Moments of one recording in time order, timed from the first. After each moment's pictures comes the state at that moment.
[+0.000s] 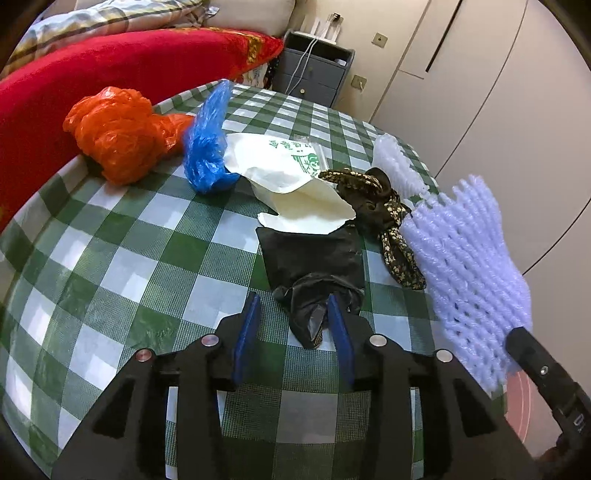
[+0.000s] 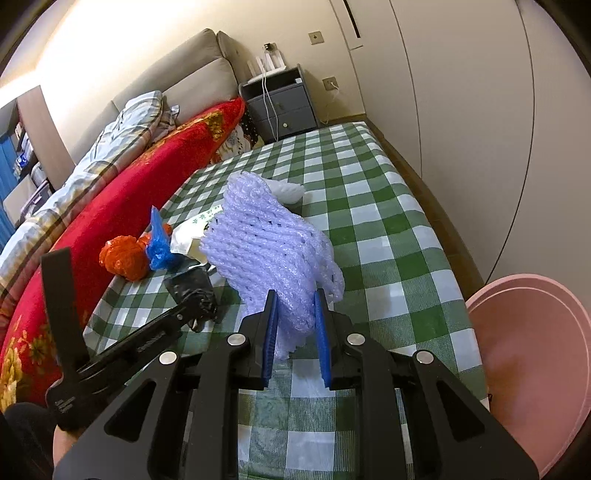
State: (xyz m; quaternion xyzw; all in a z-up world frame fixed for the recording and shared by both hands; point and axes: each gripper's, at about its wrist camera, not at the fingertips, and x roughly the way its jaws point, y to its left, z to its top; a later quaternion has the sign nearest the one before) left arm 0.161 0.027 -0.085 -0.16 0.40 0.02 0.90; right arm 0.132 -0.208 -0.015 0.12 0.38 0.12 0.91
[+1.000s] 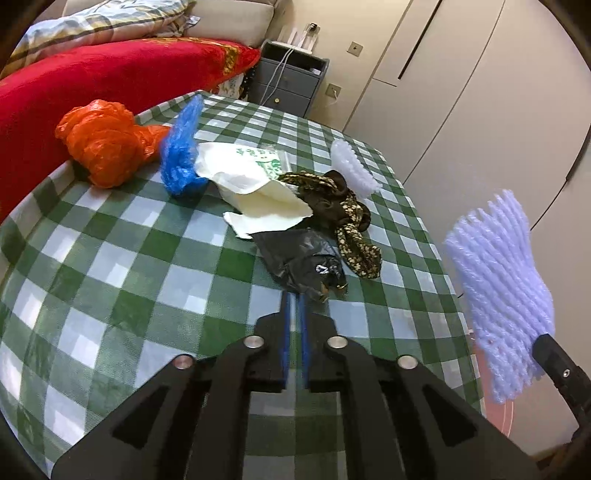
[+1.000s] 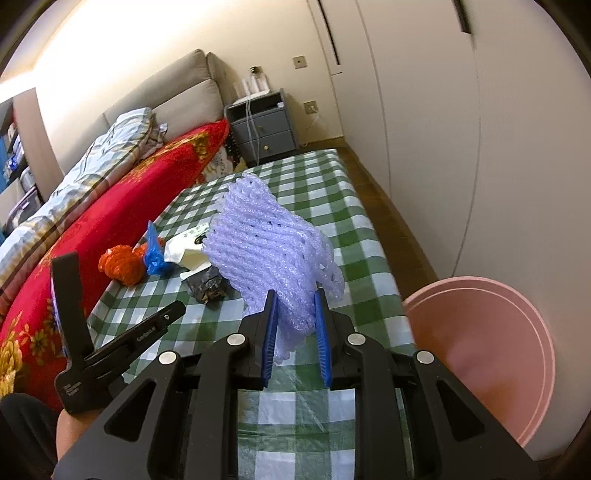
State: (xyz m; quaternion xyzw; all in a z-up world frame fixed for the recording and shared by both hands) left arm 0.140 0.011 -0.073 -0.17 0.37 -0.03 0.91; right arm 0.081 -0.246 0.019 0.11 0.34 0.07 0.93
